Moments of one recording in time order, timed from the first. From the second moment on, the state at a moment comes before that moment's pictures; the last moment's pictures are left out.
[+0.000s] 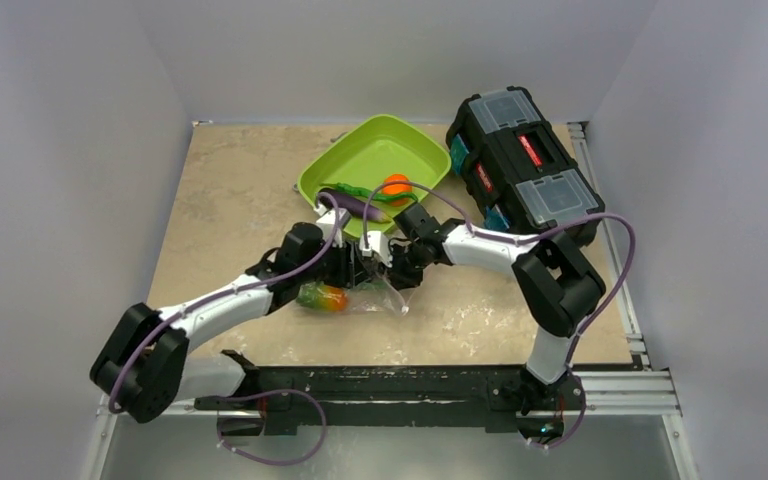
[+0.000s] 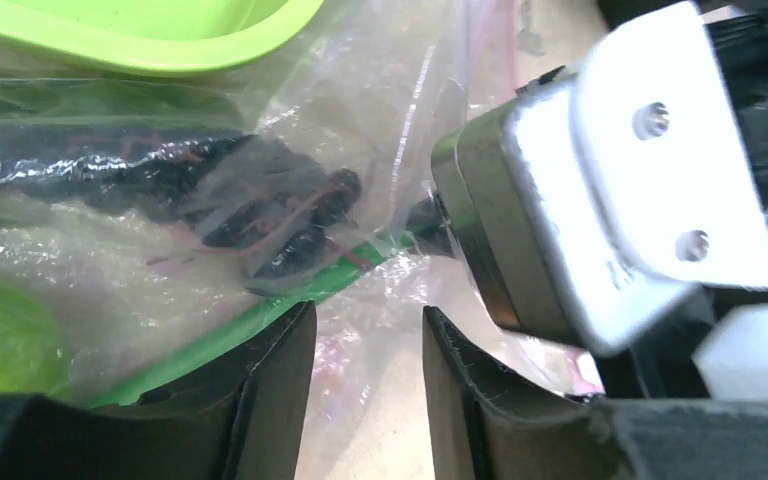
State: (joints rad) left arm -0.59 1.29 0.58 0.09 0.25 -0.49; right arm 0.73 1.81 1.10 -0.41 -0.45 -0.61
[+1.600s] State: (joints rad) left arm -0.59 0.32 0.33 -0.32 0.03 -0.43; right arm 0.58 0.93 0.87 -0.88 0.20 -0.85
